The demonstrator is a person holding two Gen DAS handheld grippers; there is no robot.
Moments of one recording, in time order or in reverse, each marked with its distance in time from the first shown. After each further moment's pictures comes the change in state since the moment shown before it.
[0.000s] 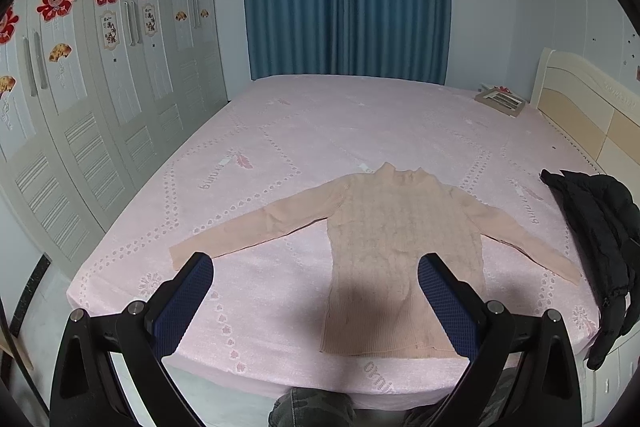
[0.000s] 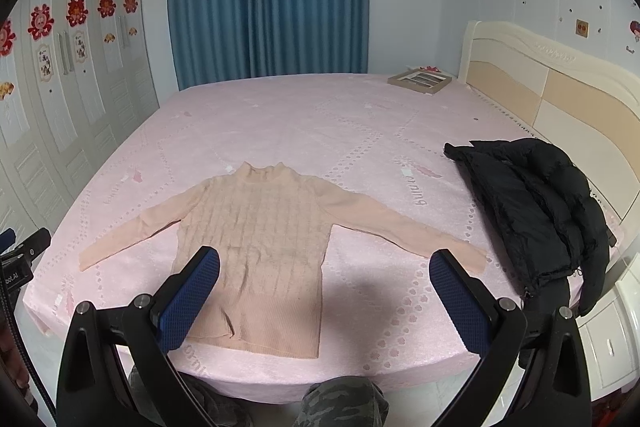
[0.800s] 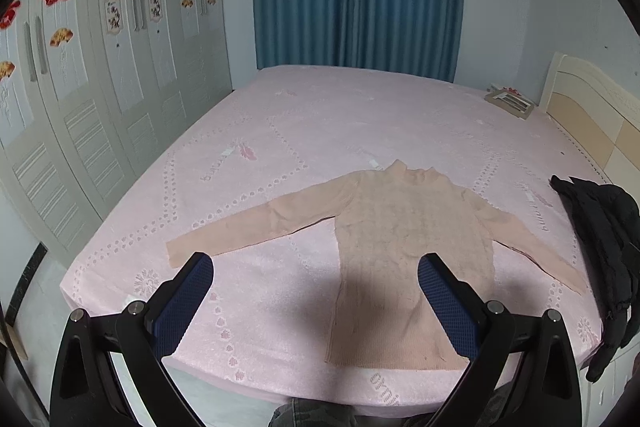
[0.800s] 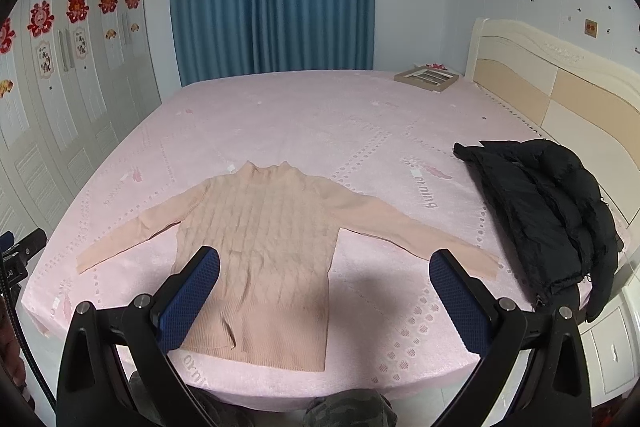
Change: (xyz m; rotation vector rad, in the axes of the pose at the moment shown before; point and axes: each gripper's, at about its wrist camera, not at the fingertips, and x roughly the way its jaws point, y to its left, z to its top) left arm 0.042 0.015 0.003 -0.043 0.038 0.009; right arm 0.039 0.014 0.014 -0.014 0.017 0.006
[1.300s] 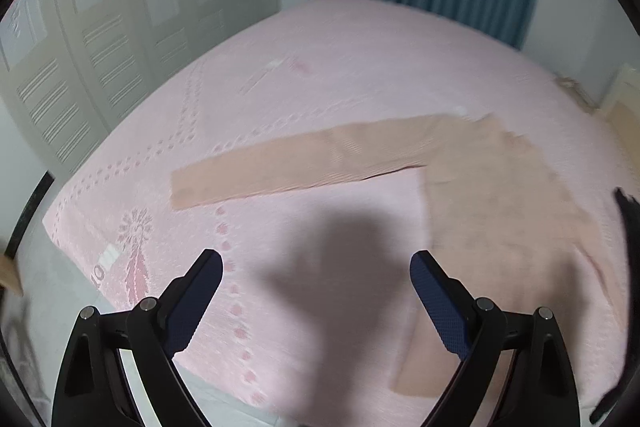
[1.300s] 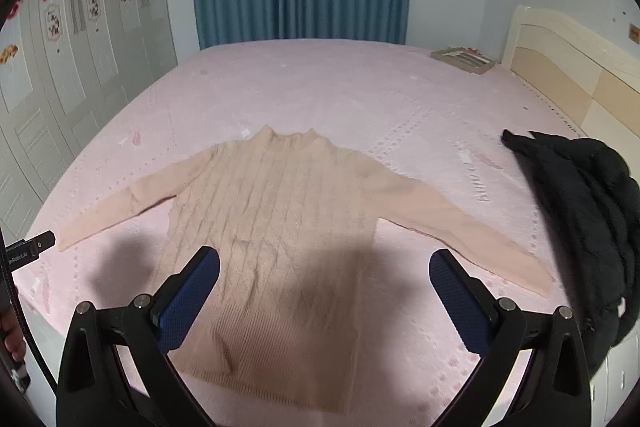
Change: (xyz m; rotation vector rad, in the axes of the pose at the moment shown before) left arm 0.173 0.084 -0.038 -0.167 0.239 0.127; right arm 0.149 0.047 -0.013 -0.081 0.096 0.064
